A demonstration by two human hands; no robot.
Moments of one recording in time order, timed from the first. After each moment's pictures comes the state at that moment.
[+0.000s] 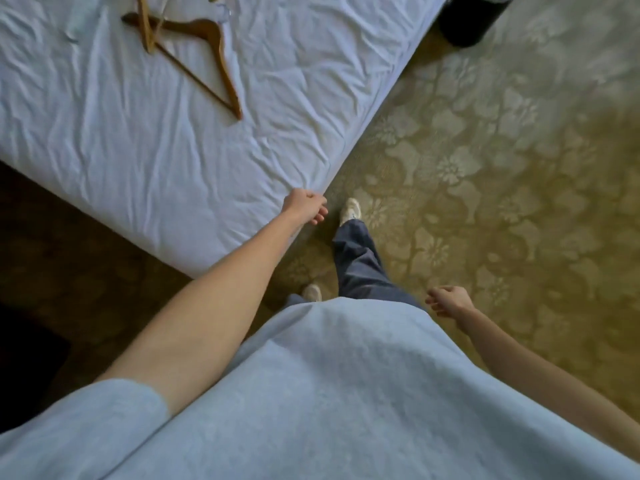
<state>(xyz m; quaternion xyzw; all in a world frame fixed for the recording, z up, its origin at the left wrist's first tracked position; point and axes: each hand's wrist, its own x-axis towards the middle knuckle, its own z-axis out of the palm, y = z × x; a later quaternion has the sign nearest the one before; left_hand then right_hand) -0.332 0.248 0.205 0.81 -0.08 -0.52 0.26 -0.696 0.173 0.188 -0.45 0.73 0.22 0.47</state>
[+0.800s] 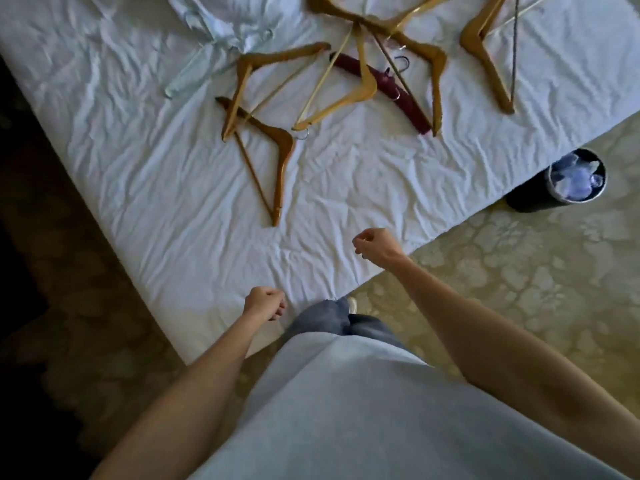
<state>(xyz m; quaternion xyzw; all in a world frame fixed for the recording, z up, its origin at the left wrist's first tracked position) -0.188 0.181 0.202 0.81 0.24 -0.46 0.27 -0.196 -0.102 0.213 -0.75 0.35 0.29 0.48</state>
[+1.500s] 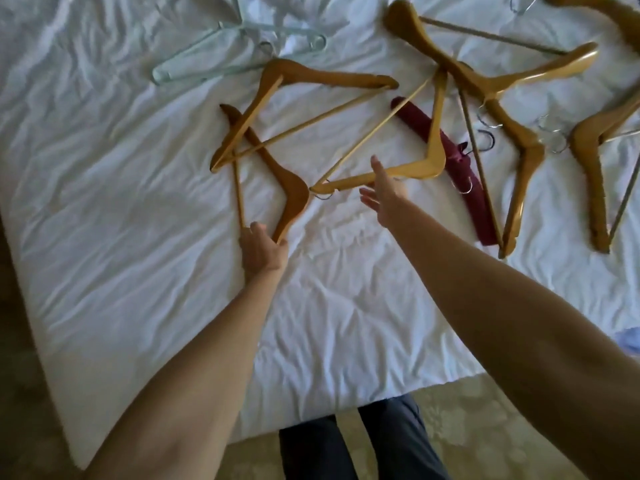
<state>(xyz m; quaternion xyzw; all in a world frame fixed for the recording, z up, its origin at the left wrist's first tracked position) 0.085 0.052 0.019 0.90 0.29 -0.23 0.25 0.165 -0.174 0.040 -0.54 0.51 0.19 0.64</state>
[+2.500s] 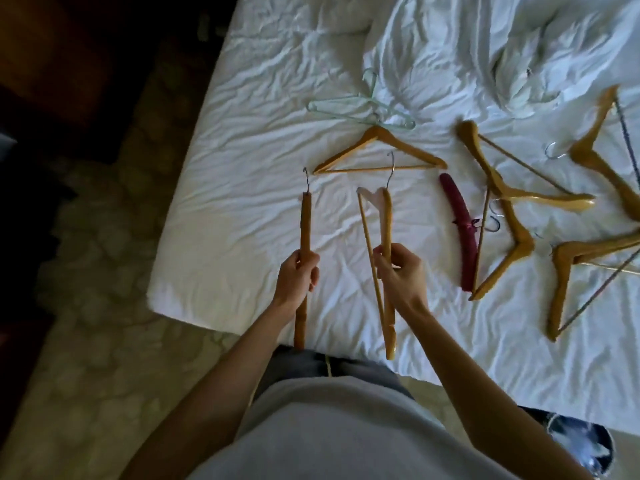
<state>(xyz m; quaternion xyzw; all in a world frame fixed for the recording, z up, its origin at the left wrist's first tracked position) -0.113 0.022 0.284 0.66 0.37 -0.09 0.65 -0.048 -0.174 0.307 -0.81 0.05 0.18 0.55</state>
